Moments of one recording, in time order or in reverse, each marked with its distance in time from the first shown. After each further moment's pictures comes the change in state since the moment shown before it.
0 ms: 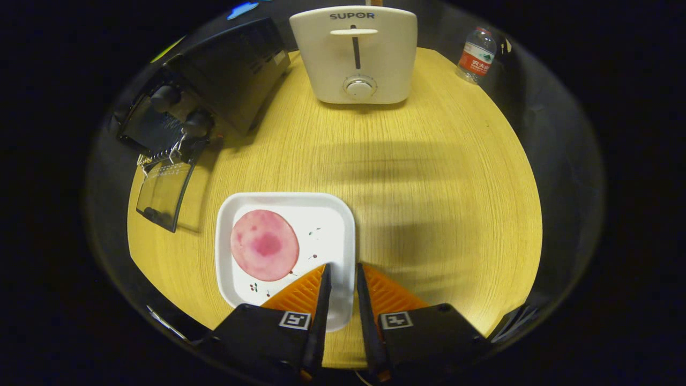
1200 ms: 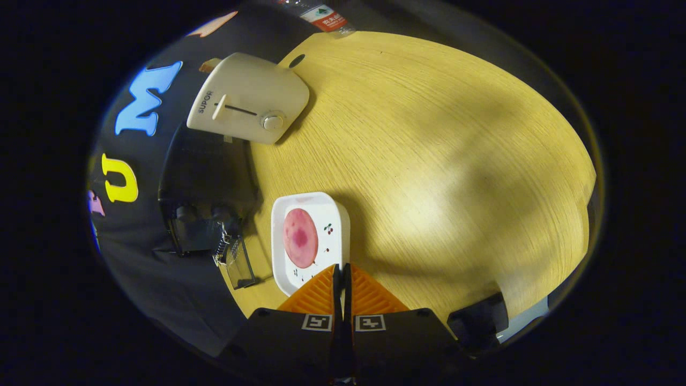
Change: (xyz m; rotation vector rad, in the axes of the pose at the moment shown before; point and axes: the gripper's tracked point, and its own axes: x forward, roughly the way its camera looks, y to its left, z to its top) arm -0.031 0.011 -0.010 0.662 -0.086 0.397
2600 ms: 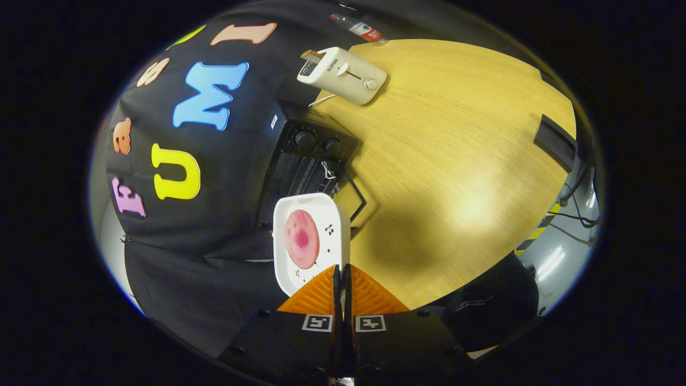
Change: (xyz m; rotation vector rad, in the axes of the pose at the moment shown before) arm -0.023 0.150 -0.144 0.076 -0.108 0.245
